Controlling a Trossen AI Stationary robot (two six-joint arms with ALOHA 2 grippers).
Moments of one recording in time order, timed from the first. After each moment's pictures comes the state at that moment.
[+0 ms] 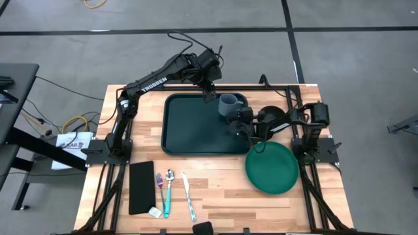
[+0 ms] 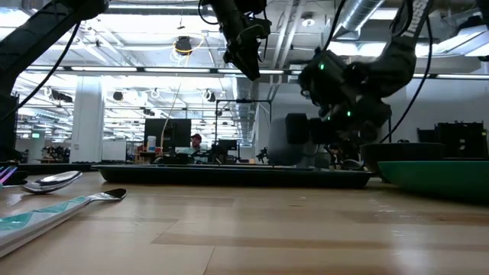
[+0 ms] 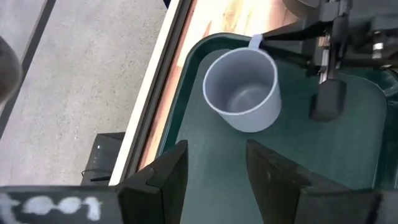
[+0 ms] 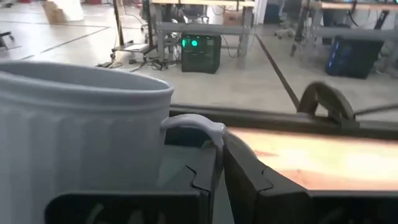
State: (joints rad) left arm 0.45 2.11 2.35 -1.22 -0.04 0.20; right arm -0.13 1.85 0.68 0.40 1.22 0.69
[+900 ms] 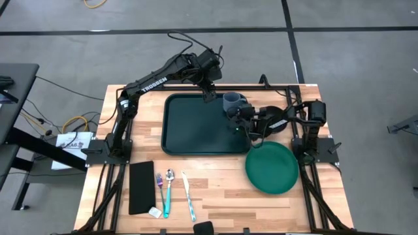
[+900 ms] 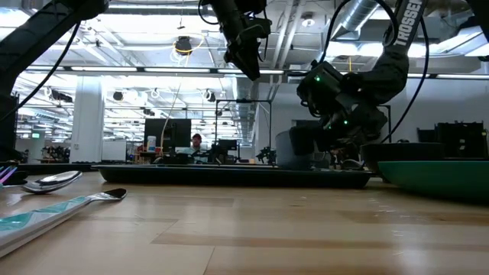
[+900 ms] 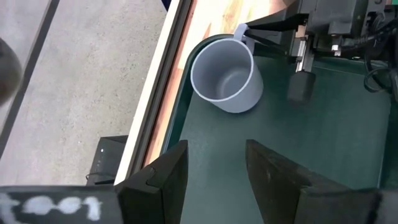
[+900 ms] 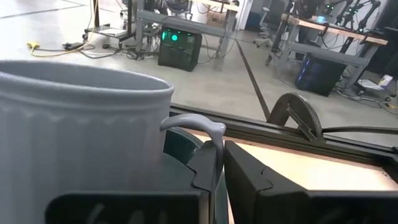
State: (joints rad) left arm 0.45 2.11 2.35 -1.21 -0.04 0.23; right arm -0.21 1.87 0.69 0.40 1.23 0.54
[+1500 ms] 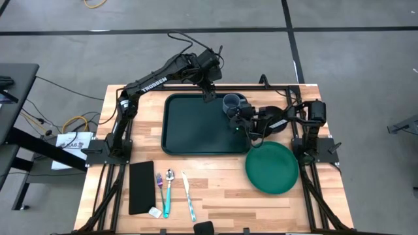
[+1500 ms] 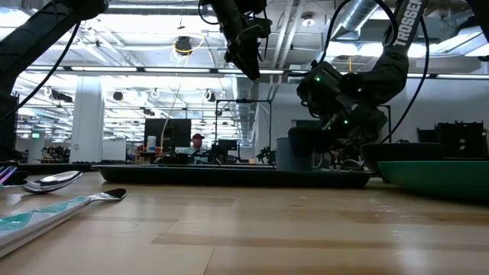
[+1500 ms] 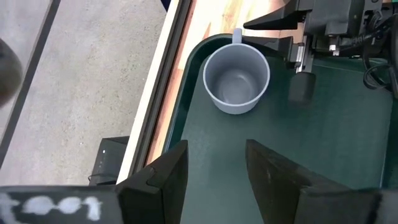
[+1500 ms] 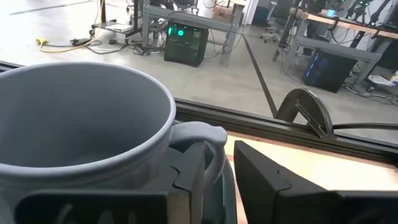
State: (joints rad) left arm 0.45 2.11 2.35 -1.21 -0.04 0.24; right arm -0.21 1.87 0.69 0.40 1.19 0.54
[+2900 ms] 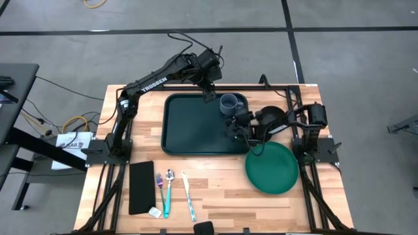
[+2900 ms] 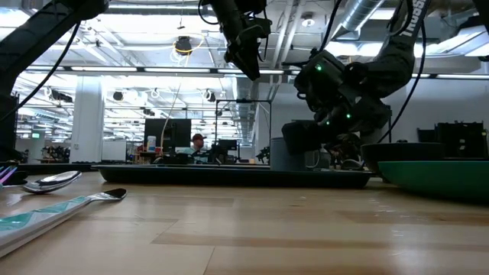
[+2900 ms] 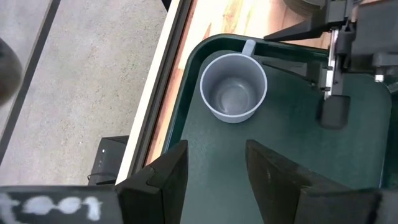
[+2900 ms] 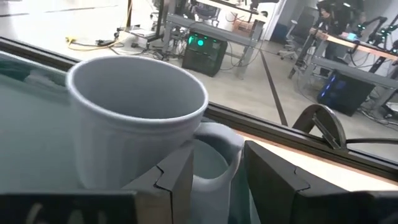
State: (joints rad) left arm 0.45 2.11 2.35 -1.21 -0.04 0.23; right arm -0.08 1.87 0.71 0.37 1.23 0.49
